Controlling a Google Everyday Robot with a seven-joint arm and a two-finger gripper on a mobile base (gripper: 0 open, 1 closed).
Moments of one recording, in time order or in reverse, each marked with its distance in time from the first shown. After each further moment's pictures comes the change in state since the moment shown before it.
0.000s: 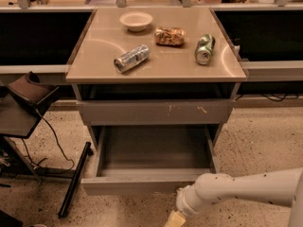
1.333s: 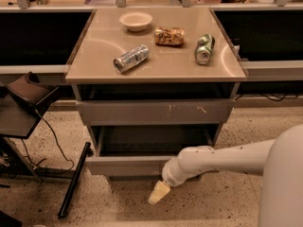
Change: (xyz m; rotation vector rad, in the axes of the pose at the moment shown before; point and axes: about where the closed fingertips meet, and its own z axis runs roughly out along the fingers) arm -0.102 -0.064 -0.012 0.100 -0.040 -0.054
